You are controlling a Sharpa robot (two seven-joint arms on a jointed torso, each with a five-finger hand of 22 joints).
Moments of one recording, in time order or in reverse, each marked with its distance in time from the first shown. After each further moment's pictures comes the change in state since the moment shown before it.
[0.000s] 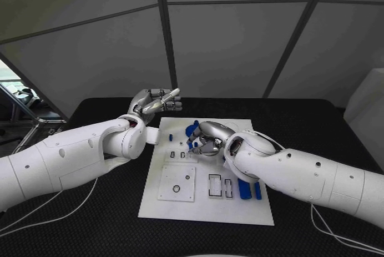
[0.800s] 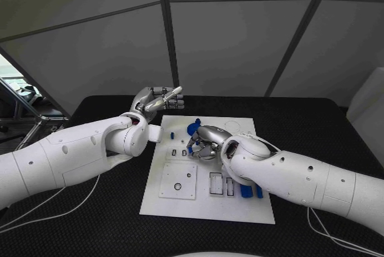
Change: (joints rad) left arm 0.000 0.003 0.000 -0.003 0.000 0.004 -0.004; left_hand 0.000 0.000 0.000 0.000 0.000 0.000 0.000 0.000 0.000 0.000 0.000 0.000 0.000 0.000 0.000 0.000 0.000 0.000 0.000 0.000 0.000 0.000; right arm -0.023 0.040 -0.006 -0.036 -0.060 0.029 -0.041; right_hand 0.006 -0.003 0.000 0.000 0.000 0.003 0.003 0.001 0.000 0.000 0.000 0.000 0.000 0.000 0.000 0.000 0.001 0.000 0.000 0.000 0.000 0.000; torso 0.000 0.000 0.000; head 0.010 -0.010
